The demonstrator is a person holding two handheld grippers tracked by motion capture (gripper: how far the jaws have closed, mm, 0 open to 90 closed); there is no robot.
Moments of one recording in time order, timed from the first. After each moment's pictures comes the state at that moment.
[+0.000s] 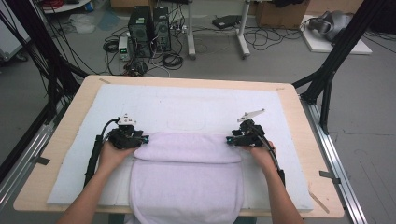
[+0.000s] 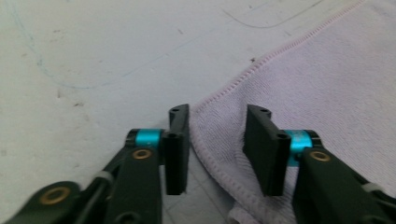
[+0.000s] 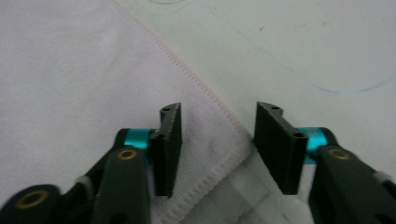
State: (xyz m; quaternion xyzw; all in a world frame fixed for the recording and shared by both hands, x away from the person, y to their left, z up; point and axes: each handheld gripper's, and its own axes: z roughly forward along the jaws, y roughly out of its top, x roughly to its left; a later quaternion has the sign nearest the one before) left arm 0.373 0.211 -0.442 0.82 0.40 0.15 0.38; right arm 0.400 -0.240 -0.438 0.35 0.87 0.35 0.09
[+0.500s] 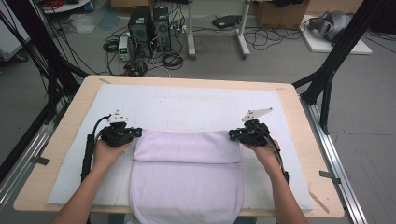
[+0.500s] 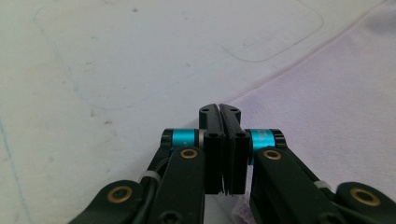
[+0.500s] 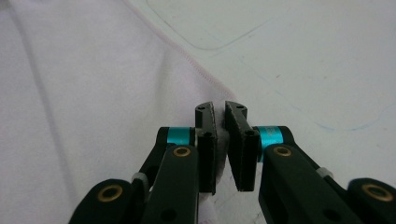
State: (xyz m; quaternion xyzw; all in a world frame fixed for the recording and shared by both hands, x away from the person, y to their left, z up) left arm 0.366 0.228 -0.423 0.79 0.41 0.16 0.42; right arm 0.381 -0.244 -0.404 0.31 0.86 0.40 0.09
